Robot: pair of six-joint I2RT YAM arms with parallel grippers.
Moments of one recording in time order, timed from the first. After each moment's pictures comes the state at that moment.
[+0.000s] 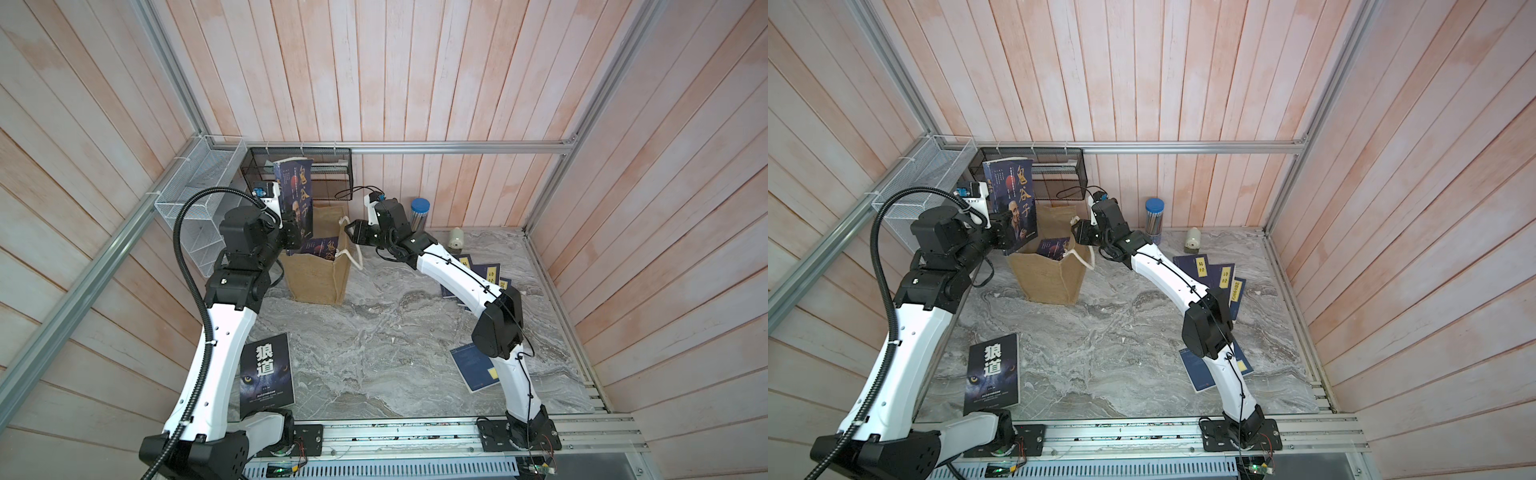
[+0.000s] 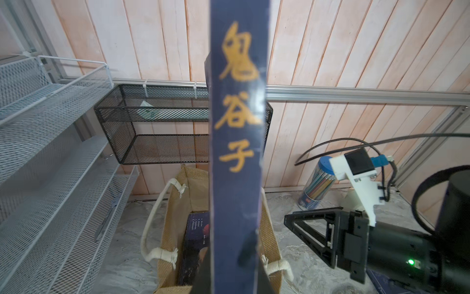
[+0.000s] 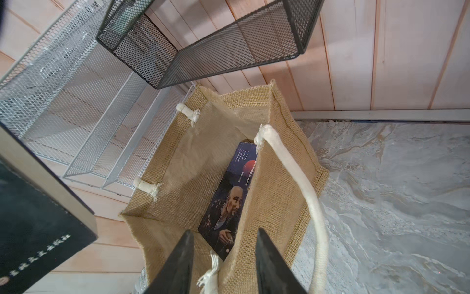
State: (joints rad) left arm -0.09 1.25 1.50 -0.45 0.08 -0.04; right arm 0.75 2.25 2.25 -0.37 -0.14 0.64
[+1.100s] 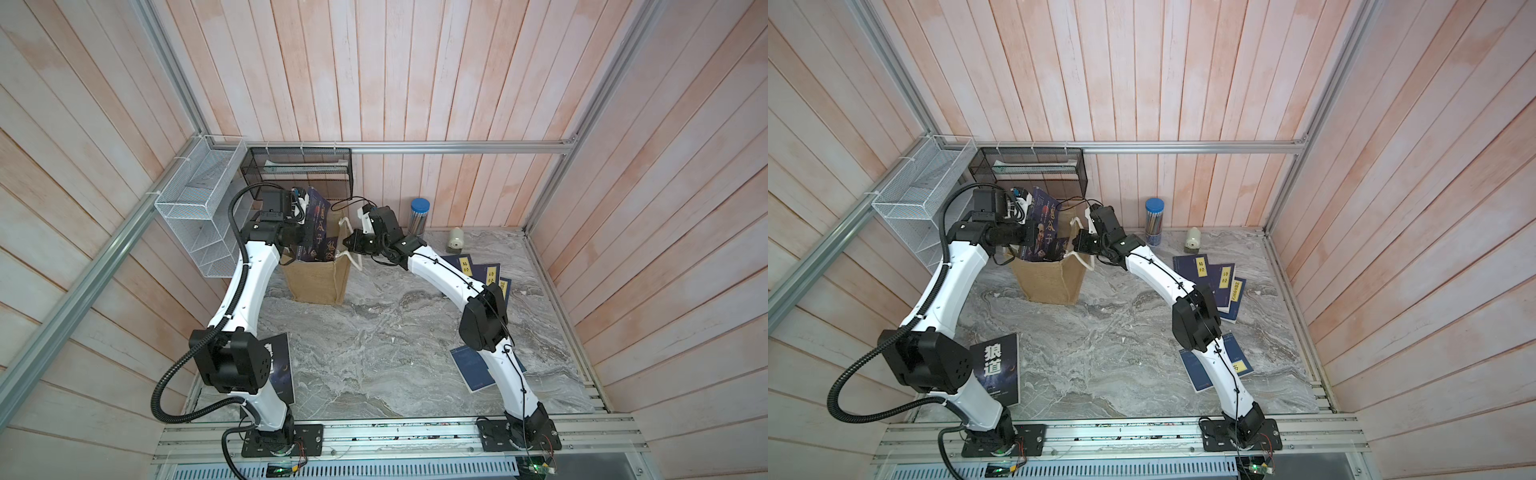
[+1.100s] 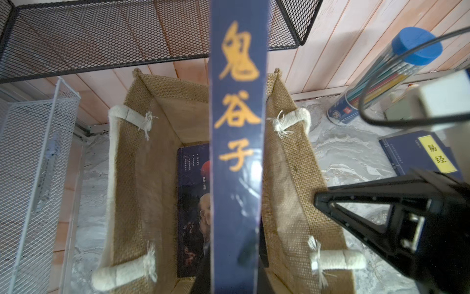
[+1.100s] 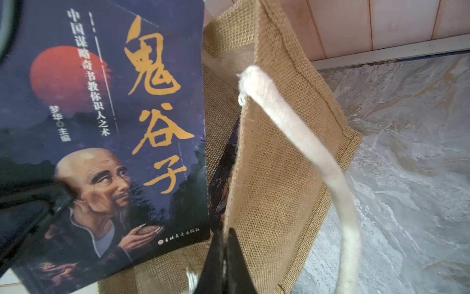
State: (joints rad) left arm -0.06 1.71 1.83 -0.84 0.11 0.10; right arm 0.73 2.37 2.30 -0.38 -0.30 0.73
